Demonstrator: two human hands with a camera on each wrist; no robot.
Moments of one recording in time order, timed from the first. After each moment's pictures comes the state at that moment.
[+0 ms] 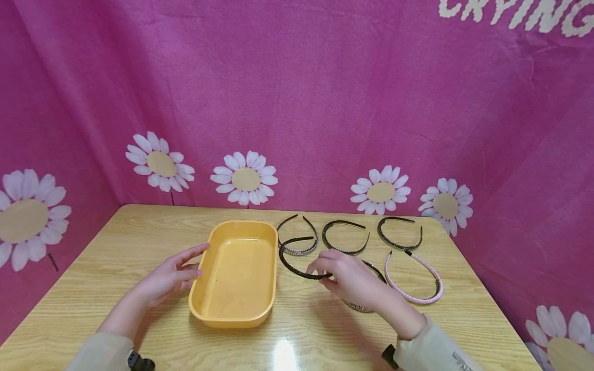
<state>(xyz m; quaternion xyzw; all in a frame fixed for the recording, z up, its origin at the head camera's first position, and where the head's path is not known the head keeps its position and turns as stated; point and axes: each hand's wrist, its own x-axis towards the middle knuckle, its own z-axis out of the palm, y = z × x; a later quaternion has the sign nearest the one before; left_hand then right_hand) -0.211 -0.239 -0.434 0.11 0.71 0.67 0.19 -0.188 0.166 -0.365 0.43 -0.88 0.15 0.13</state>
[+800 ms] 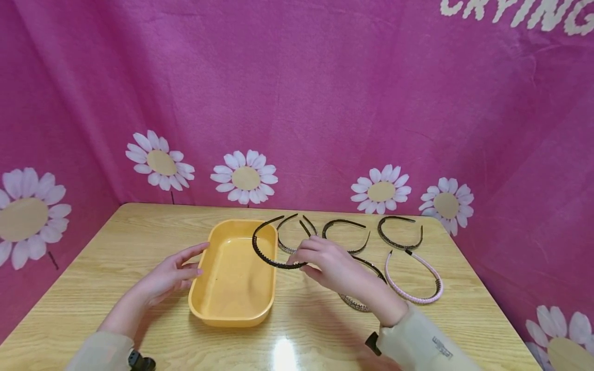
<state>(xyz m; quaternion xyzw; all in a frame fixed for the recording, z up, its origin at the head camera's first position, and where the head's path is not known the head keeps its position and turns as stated) -0.211 -0.239 -0.431 0.11 0.71 0.66 0.20 -0.204 0.137 -0.352 0.53 -0.80 0.16 0.22</state>
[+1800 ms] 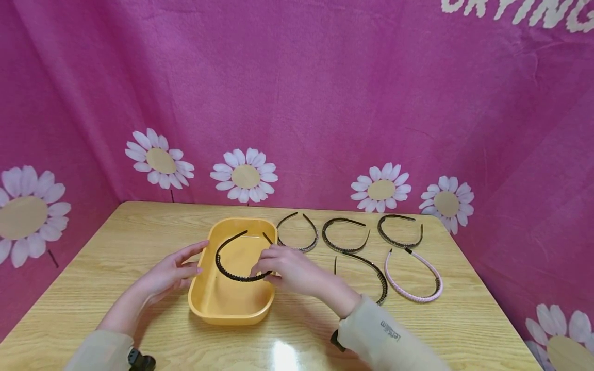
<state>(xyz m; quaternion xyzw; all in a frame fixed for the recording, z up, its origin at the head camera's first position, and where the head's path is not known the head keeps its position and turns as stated) -0.211 -0.238 -0.431 0.09 0.72 0.65 0.21 -0.217 0.075 -0.381 0.56 -0.81 0.14 0.13</state>
